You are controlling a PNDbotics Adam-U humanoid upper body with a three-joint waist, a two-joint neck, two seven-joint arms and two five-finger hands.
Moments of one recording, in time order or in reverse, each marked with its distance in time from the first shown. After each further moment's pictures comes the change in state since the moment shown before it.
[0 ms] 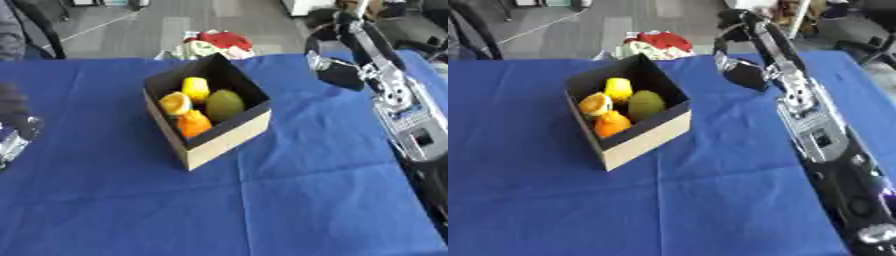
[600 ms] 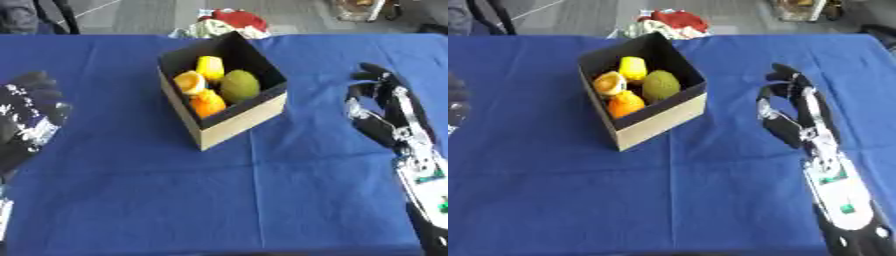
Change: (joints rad) left arm 0.045 -0.052 -0.027 0.001 0.030 -0.015 0.000; right arm 0.314 0.077 -0.017 -0.101 -0.073 -0.091 -0.092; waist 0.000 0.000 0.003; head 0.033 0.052
